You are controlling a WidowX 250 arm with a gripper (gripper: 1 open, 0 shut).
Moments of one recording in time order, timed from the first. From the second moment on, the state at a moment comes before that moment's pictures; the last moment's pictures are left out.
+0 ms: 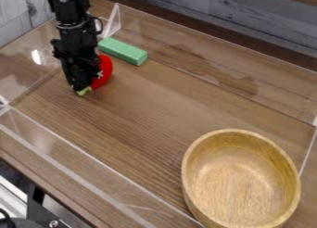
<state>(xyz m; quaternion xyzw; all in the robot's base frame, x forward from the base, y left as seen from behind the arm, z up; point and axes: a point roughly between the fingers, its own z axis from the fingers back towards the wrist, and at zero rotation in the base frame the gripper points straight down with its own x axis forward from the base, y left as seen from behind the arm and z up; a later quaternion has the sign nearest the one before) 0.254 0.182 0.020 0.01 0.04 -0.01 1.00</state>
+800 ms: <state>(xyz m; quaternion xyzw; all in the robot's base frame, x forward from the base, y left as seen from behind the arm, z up) 0.256 0.178 0.020 0.01 0.05 -0.01 1.00</state>
